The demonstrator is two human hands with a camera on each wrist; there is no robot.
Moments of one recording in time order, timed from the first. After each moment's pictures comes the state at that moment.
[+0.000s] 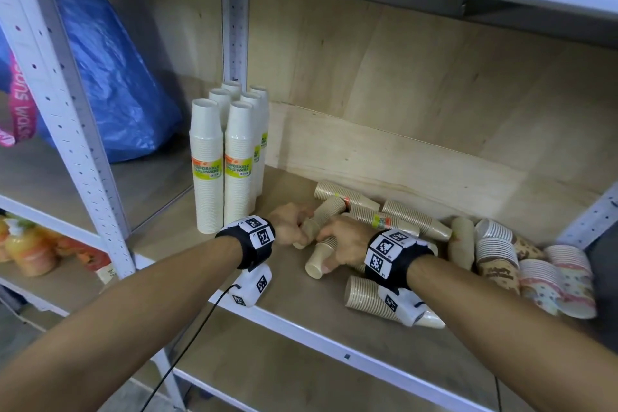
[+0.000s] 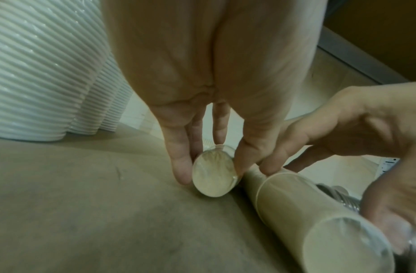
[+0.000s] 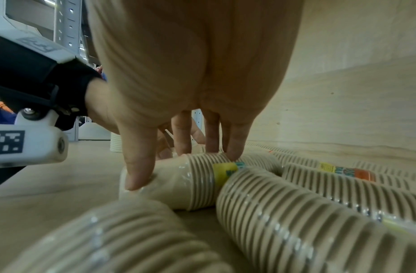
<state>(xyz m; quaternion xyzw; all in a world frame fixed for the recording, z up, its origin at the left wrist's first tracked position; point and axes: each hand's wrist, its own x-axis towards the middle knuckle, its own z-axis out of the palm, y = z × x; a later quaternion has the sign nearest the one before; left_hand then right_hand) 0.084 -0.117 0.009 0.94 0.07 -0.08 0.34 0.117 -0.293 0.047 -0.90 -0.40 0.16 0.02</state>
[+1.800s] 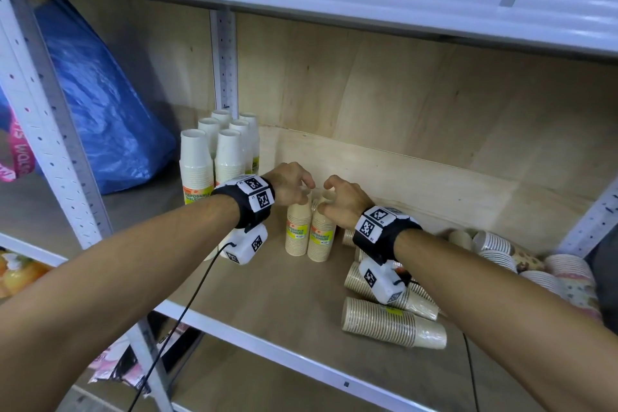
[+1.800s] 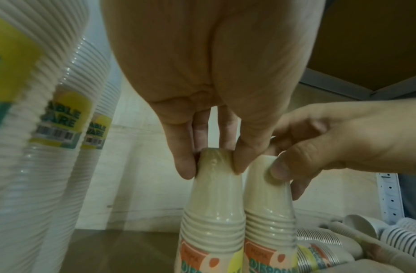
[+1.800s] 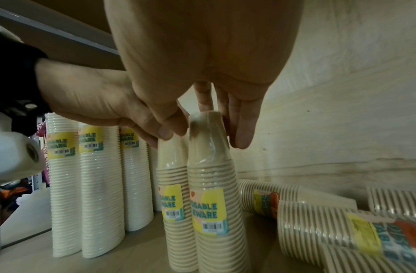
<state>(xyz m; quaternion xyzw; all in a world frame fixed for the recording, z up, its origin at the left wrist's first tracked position) 0.118 -0.109 0.121 0.97 0.03 0.01 0.23 0.153 -0.270 0.105 -0.94 -0.27 0.02 0.23</state>
